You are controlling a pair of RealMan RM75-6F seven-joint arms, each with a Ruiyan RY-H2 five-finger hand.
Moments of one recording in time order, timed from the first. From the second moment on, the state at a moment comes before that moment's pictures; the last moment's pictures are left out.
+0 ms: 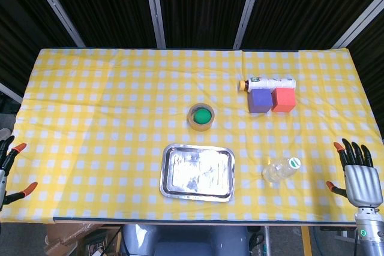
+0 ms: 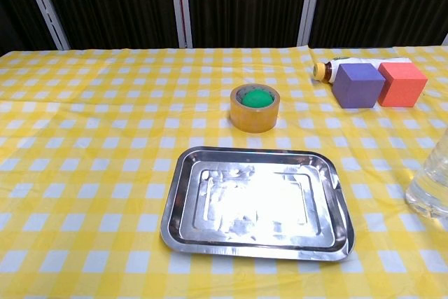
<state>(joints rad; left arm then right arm) -0.01 -1.10 -0.03 -1.67 1.54 1.59 0.01 0.09 -1.22 0.07 -1.47 -1.40 1.43 -0.11</state>
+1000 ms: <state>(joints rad) 0.00 -1.08 -0.01 -1.71 1.54 1.58 0.04 0.16 -1.16 0.05 -1.60 -1.41 1.23 0.04</state>
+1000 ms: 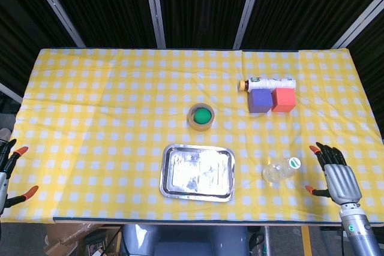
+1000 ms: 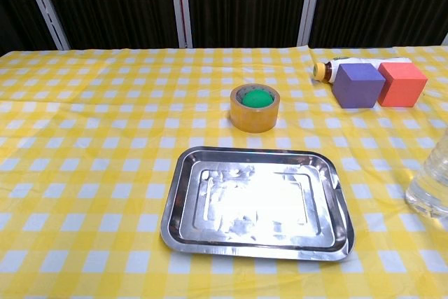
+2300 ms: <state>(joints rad) 0.00 -1.11 -0.01 -1.71 1.53 1.56 0.10 0.32 -1.19 0.08 -1.67 -1.32 0.94 0.41</state>
